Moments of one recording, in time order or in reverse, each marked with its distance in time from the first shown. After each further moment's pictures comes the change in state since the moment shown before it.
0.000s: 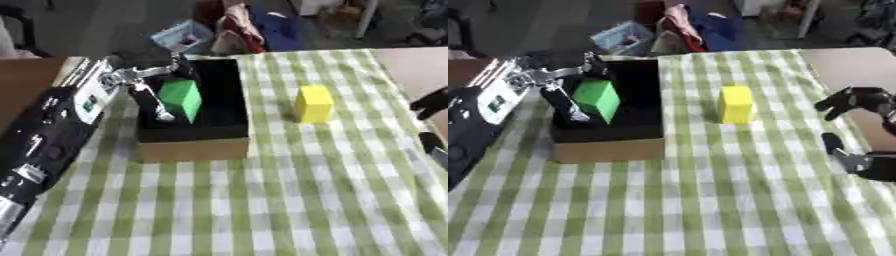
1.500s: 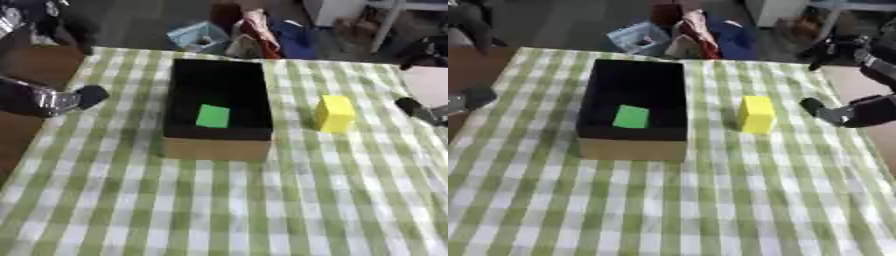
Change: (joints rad) left arm 0.549 0.188 0.293 -0.871 0.741 0.358 0.224; right arm -0.236 -0.112 0.041 0.231 0.041 -0.037 0.039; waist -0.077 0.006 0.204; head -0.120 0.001
